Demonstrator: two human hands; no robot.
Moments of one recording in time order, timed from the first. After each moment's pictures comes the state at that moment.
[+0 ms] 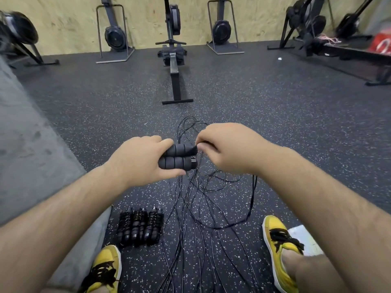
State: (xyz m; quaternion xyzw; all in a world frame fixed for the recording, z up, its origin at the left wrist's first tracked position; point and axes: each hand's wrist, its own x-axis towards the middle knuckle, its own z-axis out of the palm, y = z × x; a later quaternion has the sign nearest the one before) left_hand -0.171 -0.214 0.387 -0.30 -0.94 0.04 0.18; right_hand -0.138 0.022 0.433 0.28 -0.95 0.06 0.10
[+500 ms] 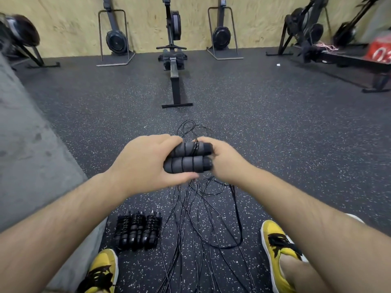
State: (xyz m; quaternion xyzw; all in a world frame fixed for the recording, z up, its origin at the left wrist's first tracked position) left_hand -0.144 -0.197 0.408 -0.34 -0.90 -0.07 0.25; right_hand -0.157 0.012 0.378 0.17 -0.88 0.44 -0.01
